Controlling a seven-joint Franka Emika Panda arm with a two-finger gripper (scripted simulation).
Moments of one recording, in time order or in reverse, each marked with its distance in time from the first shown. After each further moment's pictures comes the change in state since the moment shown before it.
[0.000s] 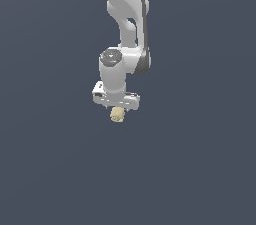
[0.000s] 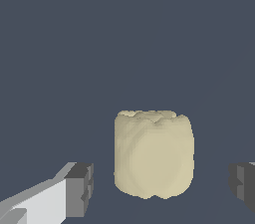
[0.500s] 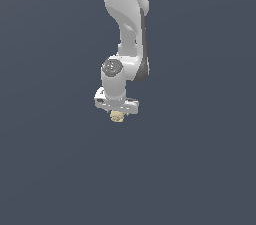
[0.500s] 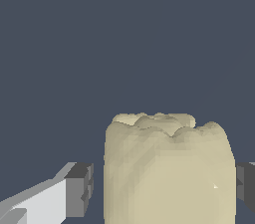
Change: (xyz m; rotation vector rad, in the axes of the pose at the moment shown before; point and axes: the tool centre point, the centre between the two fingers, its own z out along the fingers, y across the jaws) arm -0.002 0.001 0.039 0.000 -0.001 0.002
